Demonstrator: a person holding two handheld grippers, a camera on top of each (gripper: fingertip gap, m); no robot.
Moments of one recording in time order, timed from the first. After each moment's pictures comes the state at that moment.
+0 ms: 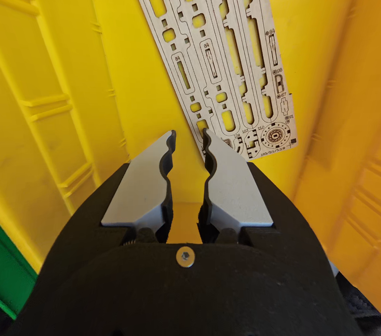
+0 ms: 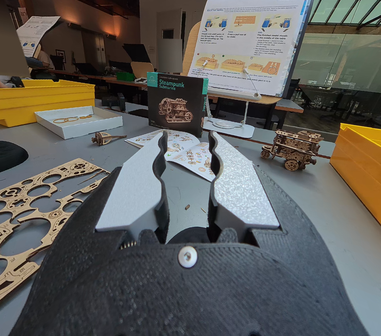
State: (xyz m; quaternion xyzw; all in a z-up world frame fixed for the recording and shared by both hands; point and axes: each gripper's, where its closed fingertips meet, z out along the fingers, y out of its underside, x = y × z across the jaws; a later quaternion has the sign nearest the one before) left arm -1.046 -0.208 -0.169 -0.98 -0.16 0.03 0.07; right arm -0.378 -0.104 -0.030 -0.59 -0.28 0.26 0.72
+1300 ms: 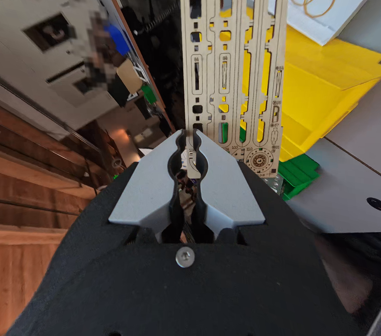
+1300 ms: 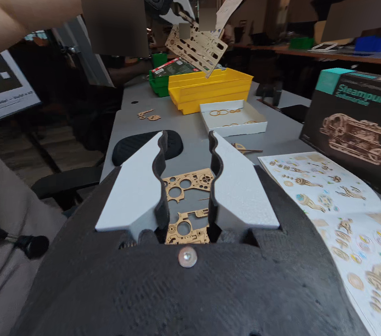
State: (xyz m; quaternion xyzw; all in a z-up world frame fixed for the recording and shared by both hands) left arm -0.876 -0.192 0.098 -0.72 0.45 0.53 0.07; right arm -0.499 -0.175 0.016 -0.50 -0.52 0.53 0.45
